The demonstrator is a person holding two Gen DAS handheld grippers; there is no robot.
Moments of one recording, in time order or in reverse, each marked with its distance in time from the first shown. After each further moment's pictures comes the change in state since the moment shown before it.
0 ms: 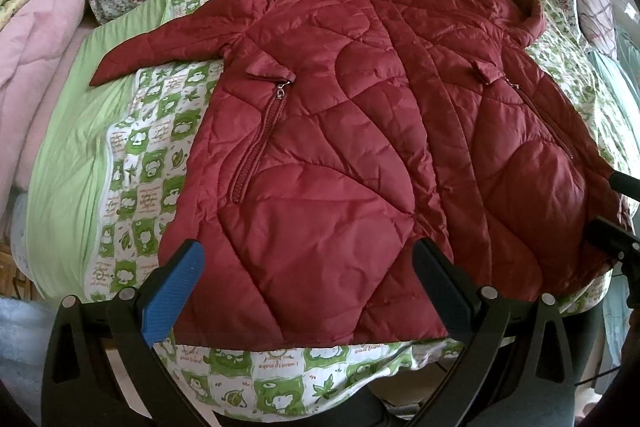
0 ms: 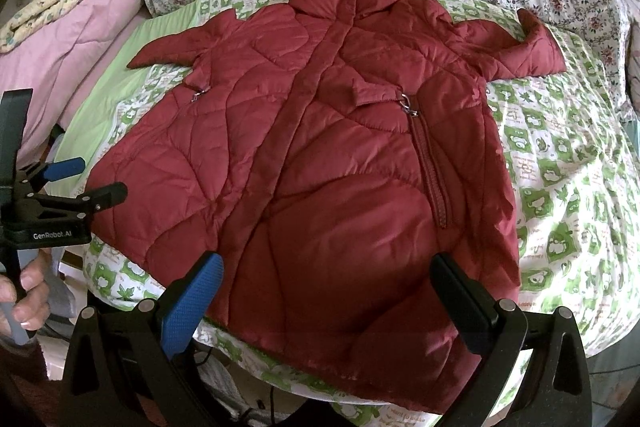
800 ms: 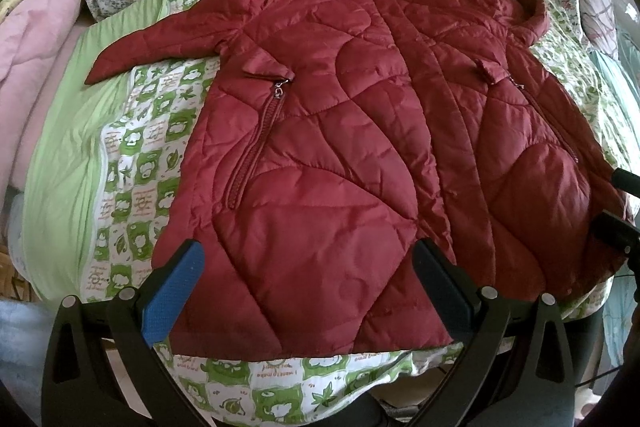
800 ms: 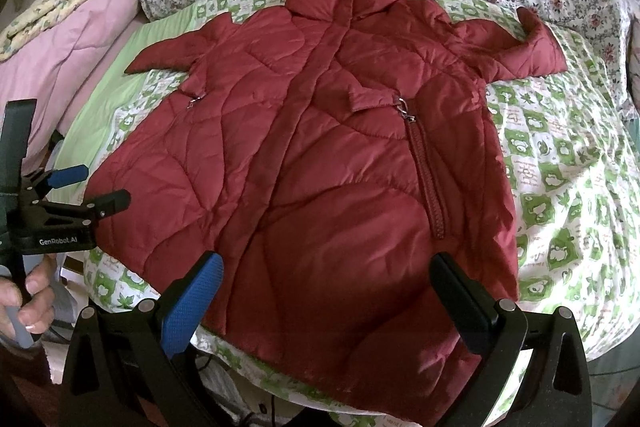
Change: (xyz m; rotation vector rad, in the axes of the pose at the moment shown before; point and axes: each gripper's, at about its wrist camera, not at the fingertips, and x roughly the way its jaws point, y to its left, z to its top) left arm 0.011 -0.001 0.006 0.038 0.039 0.062; right arm 0.004 -0.006 0.010 0.016 -0.021 0.016
